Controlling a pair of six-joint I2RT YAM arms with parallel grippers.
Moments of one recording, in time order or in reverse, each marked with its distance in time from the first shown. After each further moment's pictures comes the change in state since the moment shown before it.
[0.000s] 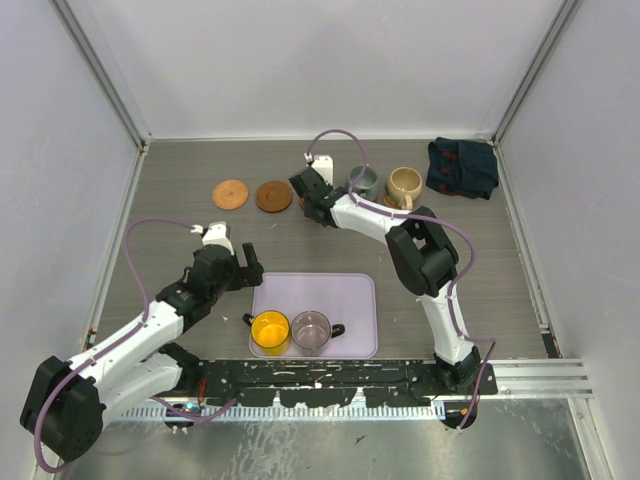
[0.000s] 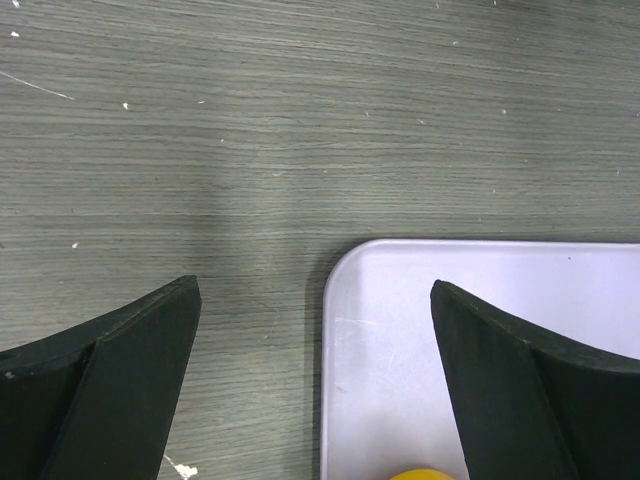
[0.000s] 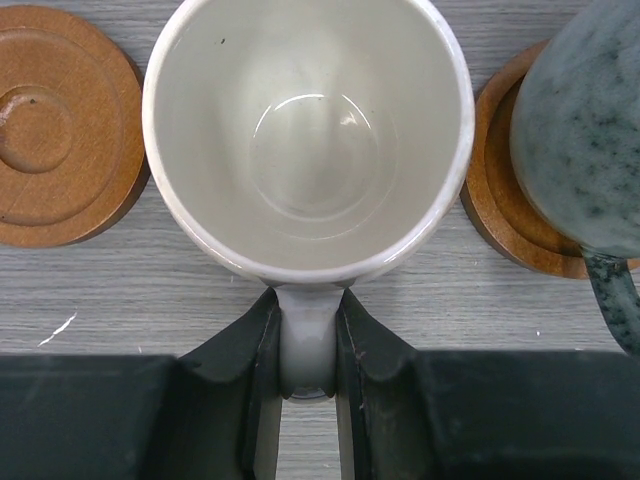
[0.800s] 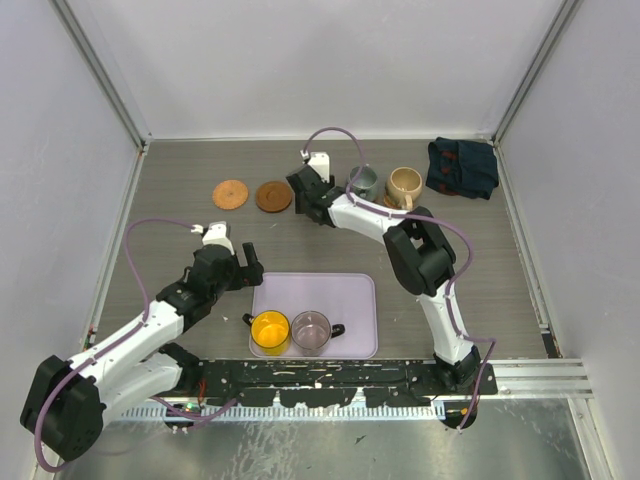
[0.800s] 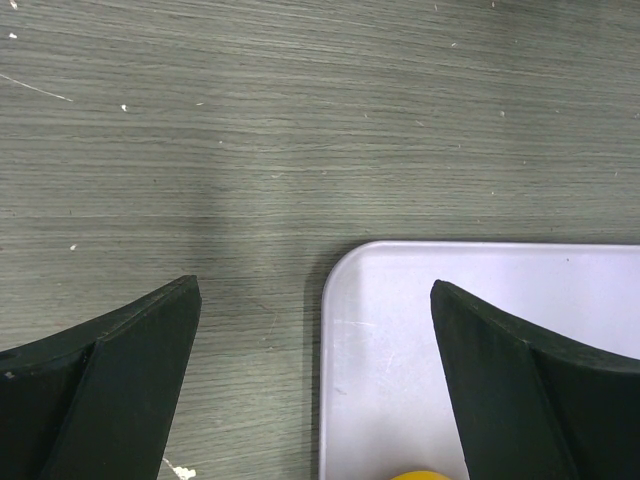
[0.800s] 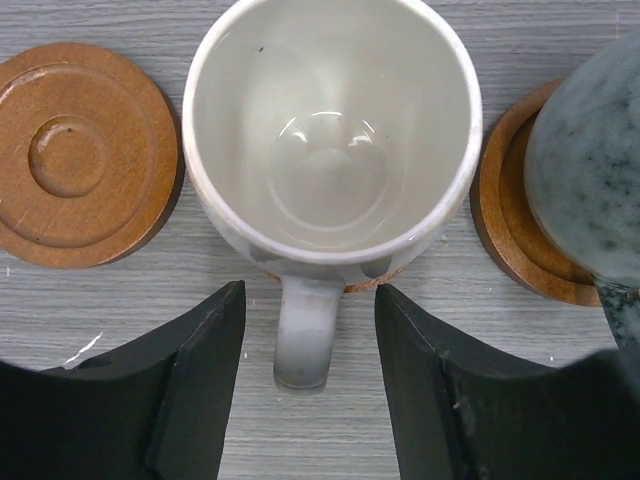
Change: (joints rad) left arm 0.000 0.005 0.000 0.008 0.000 -0.001; right arm 0.004 0.019 0.026 0.037 0.010 -0.024
